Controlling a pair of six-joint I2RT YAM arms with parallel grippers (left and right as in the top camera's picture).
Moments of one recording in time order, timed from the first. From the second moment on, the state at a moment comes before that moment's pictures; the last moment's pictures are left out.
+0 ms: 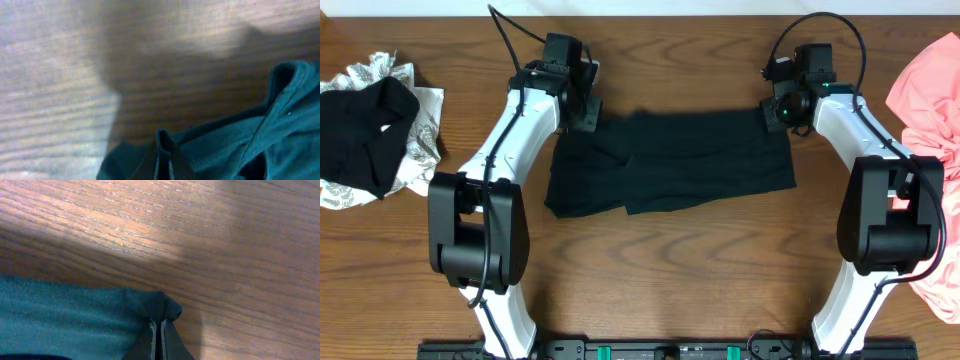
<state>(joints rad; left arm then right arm) -0.19 1.99 1.55 -0.77 0.08 0.03 0.02 2.07 1.46 -0.51 -0.12 -0.22</state>
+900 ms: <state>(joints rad) -0.19 1.86 1.55 -0.94 0.08 -0.07 0.02 2.03 1.46 -0.73 -0.12 -0.22</state>
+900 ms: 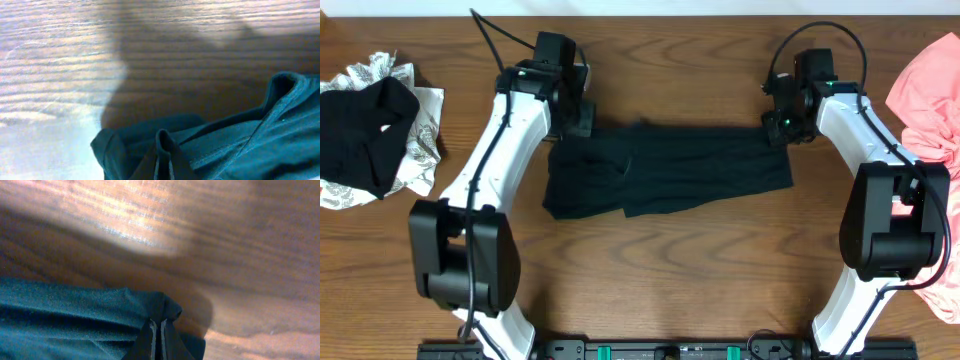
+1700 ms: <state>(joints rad) -0.27 1.86 1.52 -1.05 0.08 -0.24 0.02 2.03 1.46 -0.90 -0.12 -0.21</state>
